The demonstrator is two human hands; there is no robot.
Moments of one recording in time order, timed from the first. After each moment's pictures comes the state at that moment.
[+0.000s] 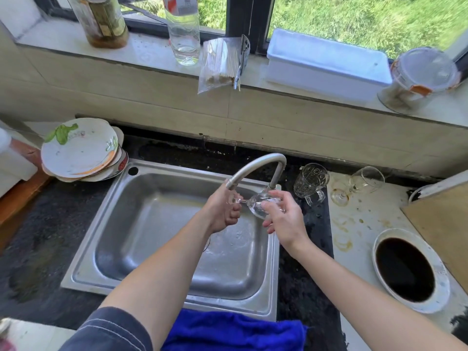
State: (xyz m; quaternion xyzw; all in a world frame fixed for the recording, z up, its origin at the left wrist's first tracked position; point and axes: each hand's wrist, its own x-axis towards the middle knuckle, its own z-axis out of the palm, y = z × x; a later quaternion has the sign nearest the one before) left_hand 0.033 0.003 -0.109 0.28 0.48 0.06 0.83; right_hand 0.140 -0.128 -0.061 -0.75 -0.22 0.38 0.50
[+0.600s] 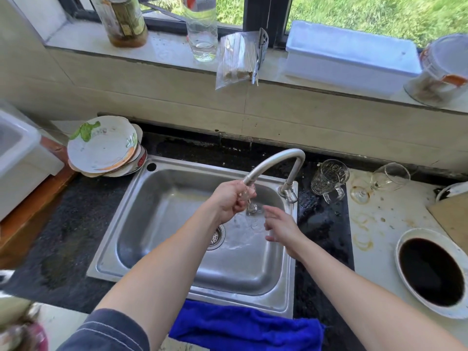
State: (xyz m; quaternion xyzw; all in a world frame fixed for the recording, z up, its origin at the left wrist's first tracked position) left_hand 0.016 0.012 -0.089 0.37 0.43 0.13 0.81; right_hand 0.126 -0.118 -0.123 -0.75 -0.16 0.53 0.36
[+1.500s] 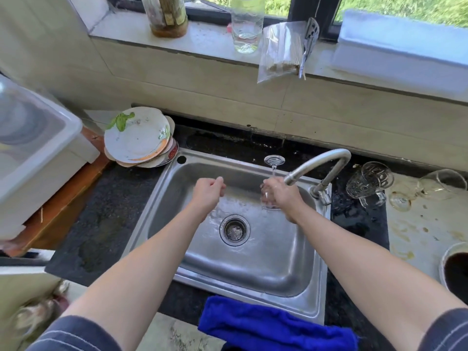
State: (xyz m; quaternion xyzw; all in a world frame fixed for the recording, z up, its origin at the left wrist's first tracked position) left_hand -0.090 0.065 -0.114 0.56 0.62 0.17 0.53; right_hand 0.088 -0.017 -0.111 -0.72 -0.17 0.51 0.45
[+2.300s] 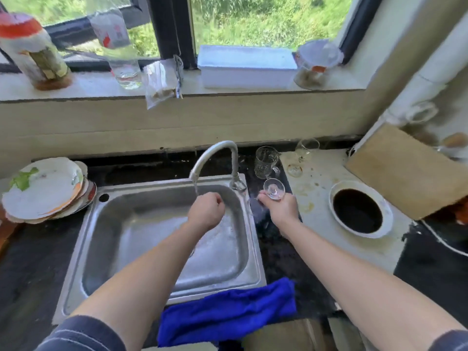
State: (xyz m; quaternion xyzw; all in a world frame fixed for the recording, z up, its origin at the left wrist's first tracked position) left_hand 0.020 -0.064 -0.059 0.86 0.39 -0.03 0.33; right_hand 0.158 -0.198 -0.091 -0.82 -0.05 0.24 0.52
